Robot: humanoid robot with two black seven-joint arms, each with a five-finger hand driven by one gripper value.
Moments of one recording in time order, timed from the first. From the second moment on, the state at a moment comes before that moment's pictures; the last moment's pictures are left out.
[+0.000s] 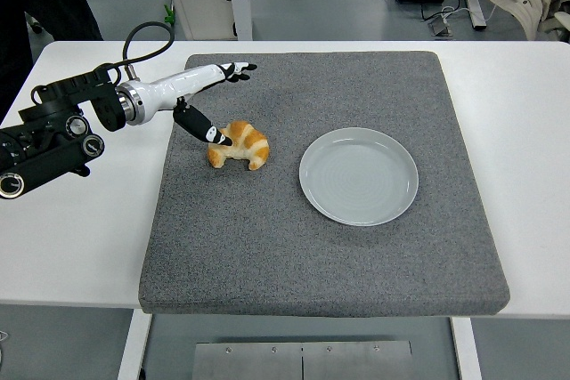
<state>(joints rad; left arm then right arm) -1.11 0.55 -0.15 -1.17 1.17 -0.01 -0.08 -0.10 0.00 -0.01 0.13 -0.11 0.02 0.41</state>
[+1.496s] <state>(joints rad) -1.07 0.46 0.01 -1.10 1.26 0.26 -0.08 -0.10 0.00 -0.01 0.13 -0.11 0.03 0.41</state>
